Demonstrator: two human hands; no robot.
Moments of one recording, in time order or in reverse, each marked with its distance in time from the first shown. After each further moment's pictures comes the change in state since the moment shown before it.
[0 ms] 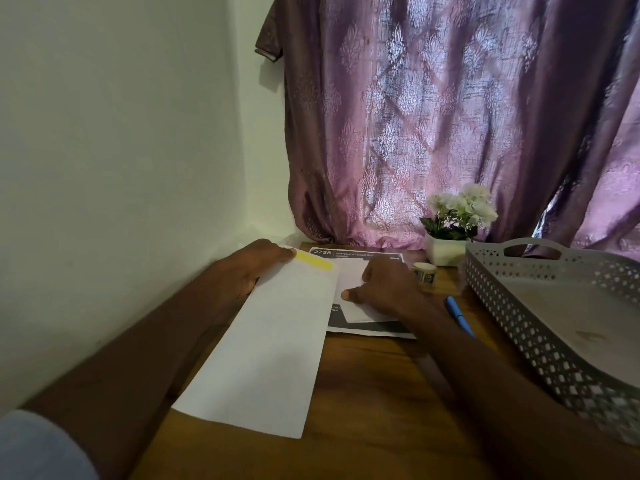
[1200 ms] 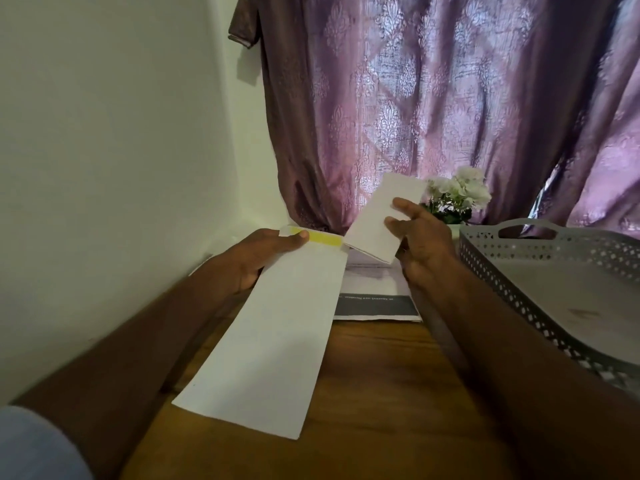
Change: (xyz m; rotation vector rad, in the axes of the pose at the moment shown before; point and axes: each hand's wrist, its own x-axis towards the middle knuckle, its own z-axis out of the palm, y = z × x) left_hand 0.000 -0.004 0.009 -0.219 -0.232 0.112; right_hand 0.012 0.020 -0.040 1.599 0.240 0.219
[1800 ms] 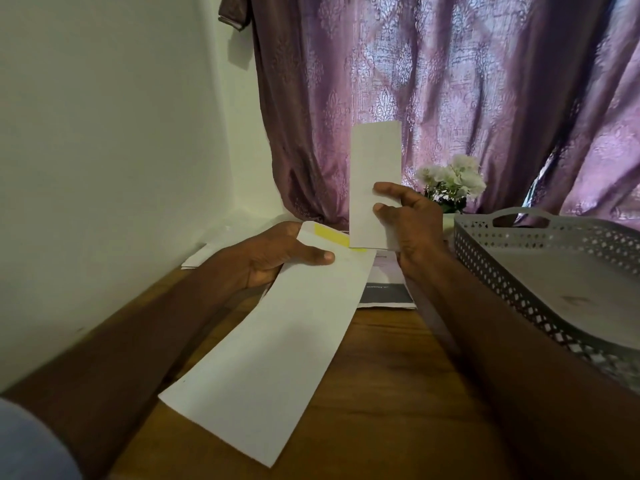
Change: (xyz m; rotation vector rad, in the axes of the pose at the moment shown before) left_hand 0.004 -0.007 0.030 0.055 -0.326 0.142; right_hand -0.003 0.007 0.002 -0.183 -0.093 -0.288
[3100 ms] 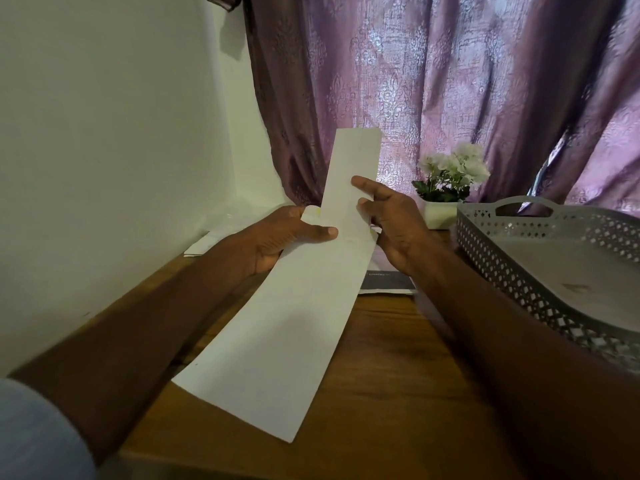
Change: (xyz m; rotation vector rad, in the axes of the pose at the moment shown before) left_hand 0.003 0.002 0.003 0.013 0.087 0.026; right_hand -0.009 0.006 0.016 0.015 -0.238 0.246
